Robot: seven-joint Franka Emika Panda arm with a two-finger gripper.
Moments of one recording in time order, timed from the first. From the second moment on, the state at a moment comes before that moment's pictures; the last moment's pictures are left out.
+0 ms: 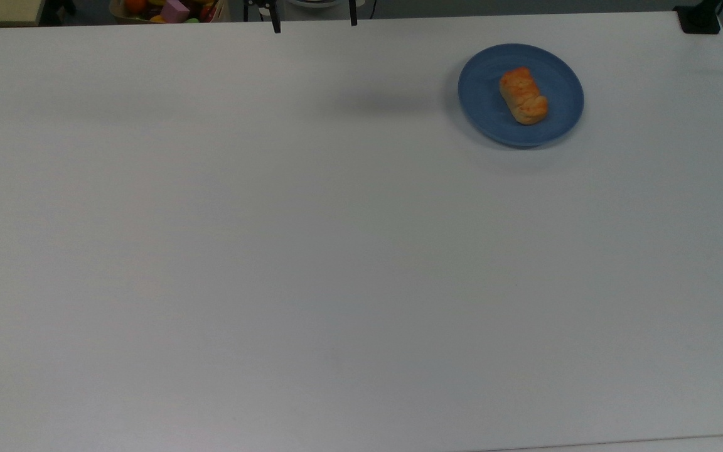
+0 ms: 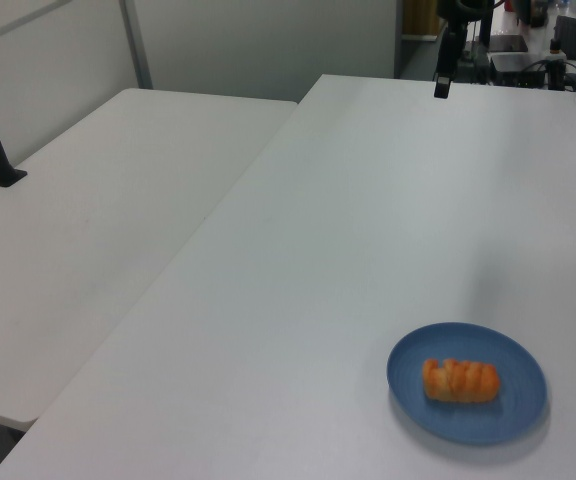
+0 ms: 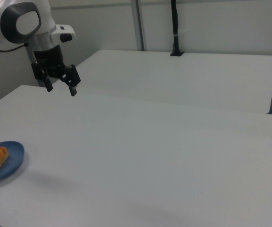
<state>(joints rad) 0.20 -0.05 -0.08 -1.70 0.06 1.76 -0.04</state>
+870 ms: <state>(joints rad) 0.20 -0.04 -0.08 -1.71 0.06 1.76 -0.04</state>
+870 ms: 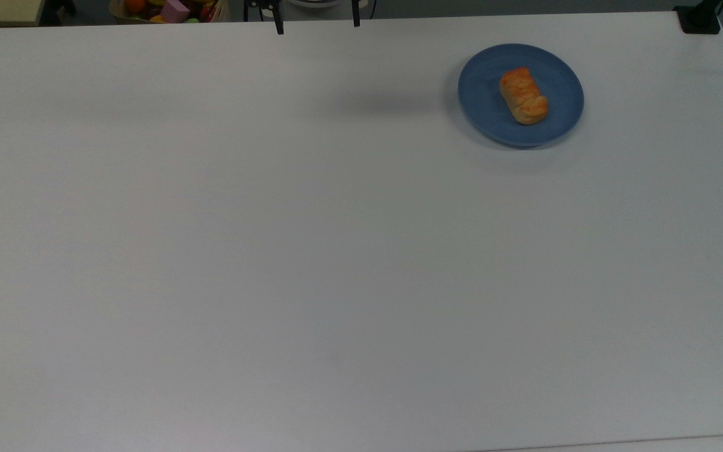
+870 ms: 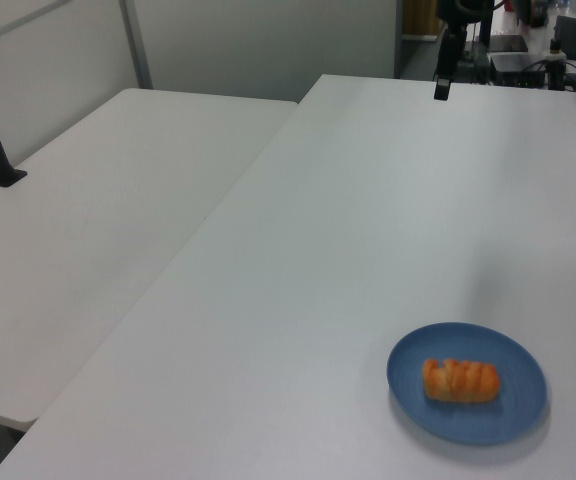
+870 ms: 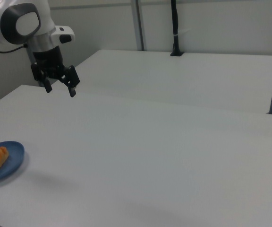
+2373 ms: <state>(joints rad) 0.56 0.07 0.12 -1.88 0.16 1.79 0.21</state>
